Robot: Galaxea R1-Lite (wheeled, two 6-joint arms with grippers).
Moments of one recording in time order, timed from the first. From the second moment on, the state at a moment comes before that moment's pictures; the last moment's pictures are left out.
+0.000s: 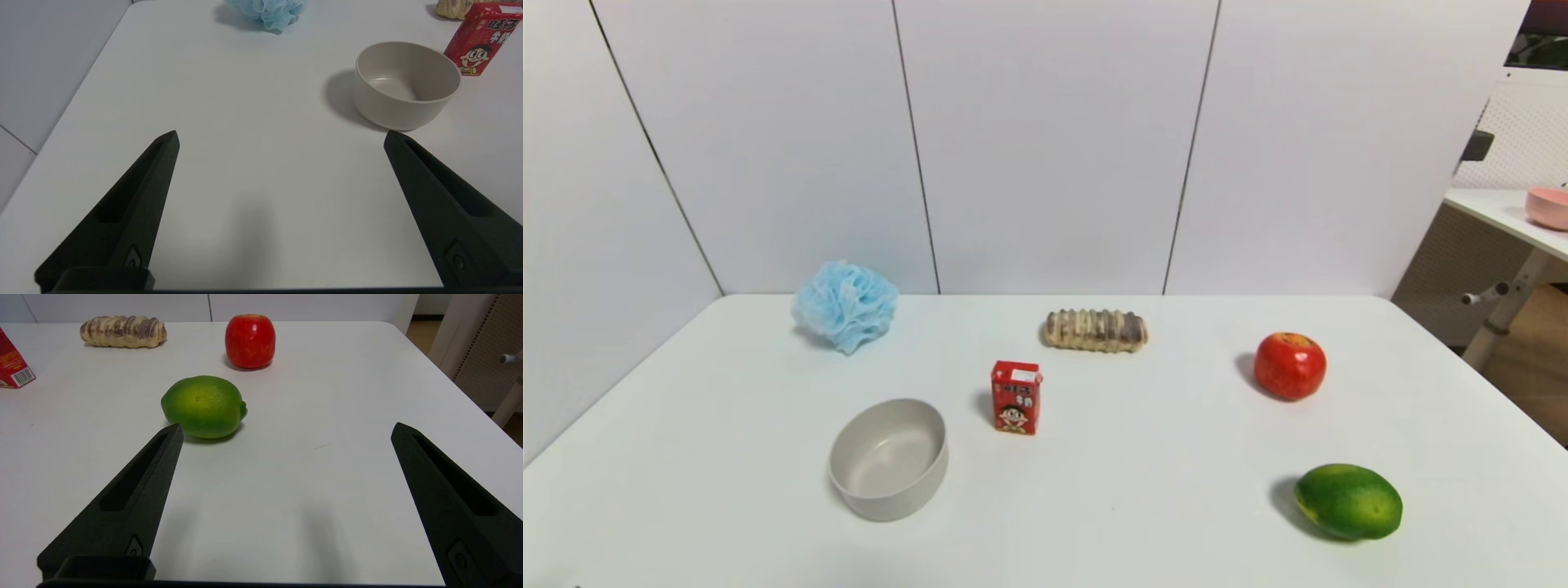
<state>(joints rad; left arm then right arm) -0.02 0.34 -0.39 0.26 -0.02 0.07 0.00 0.00 0.00 0.00 0.00 0.00</state>
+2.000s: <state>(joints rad) -0.06 1.52 -0.91 -0.25 -0.08 0.21 0.00 0.00 0.00 0.00 0.00 0.00</state>
